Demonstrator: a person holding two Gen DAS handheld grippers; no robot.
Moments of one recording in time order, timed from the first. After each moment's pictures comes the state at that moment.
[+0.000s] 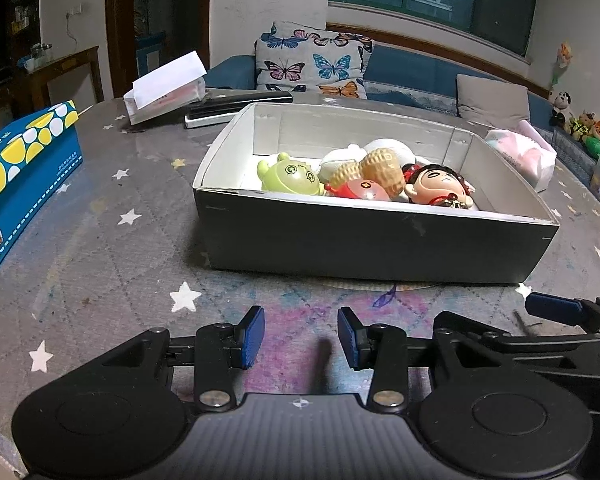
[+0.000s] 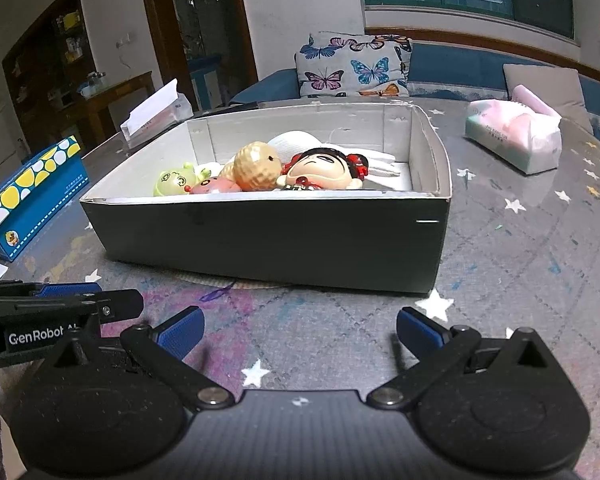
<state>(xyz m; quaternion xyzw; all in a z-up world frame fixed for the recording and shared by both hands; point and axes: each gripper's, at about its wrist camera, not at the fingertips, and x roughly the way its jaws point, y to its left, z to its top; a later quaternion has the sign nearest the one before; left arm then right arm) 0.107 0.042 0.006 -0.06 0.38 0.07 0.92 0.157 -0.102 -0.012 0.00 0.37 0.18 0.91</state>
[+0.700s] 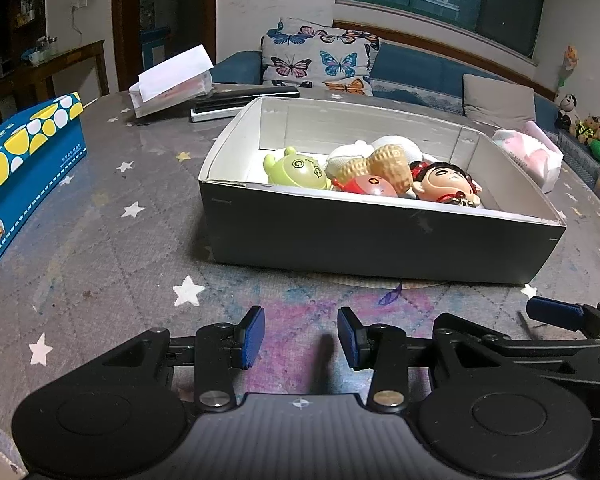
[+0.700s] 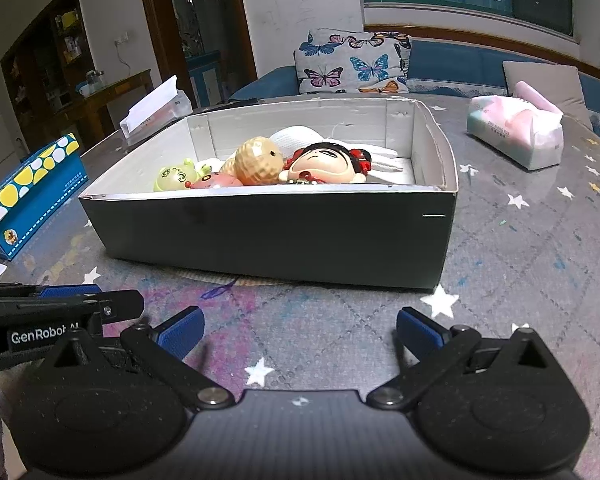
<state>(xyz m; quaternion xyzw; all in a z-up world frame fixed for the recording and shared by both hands) 0.108 0.044 0.003 -0.07 0.38 0.08 0.92 0.157 -0.099 -0.015 0.00 0.37 0.18 0.91</state>
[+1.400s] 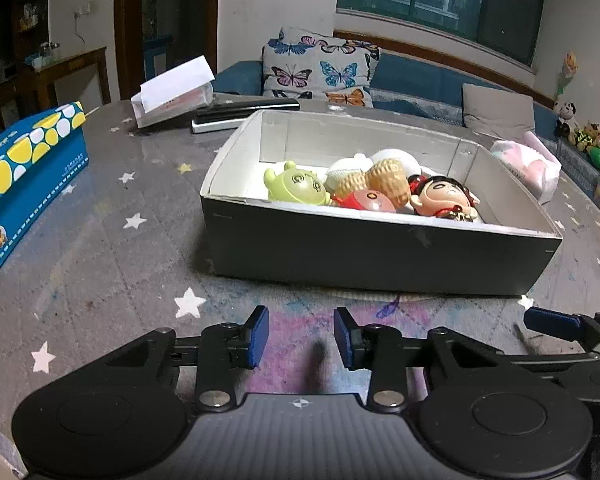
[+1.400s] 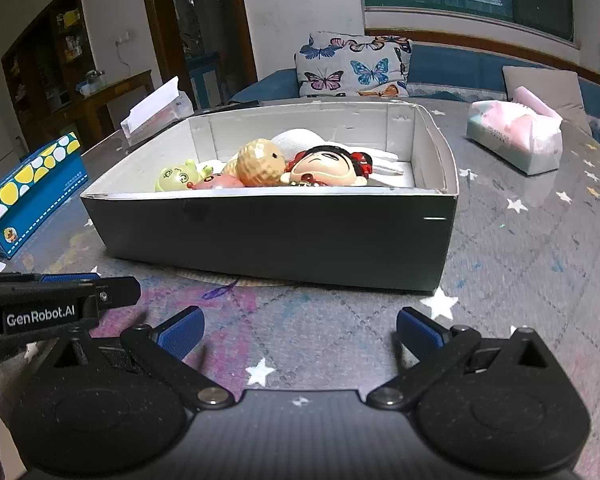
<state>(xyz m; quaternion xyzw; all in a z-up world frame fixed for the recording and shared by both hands) 0.107 0.045 0.009 -0.07 0.36 0.08 0.93 0.154 -0.098 -0.014 0.00 0.36 0.18 0.91</state>
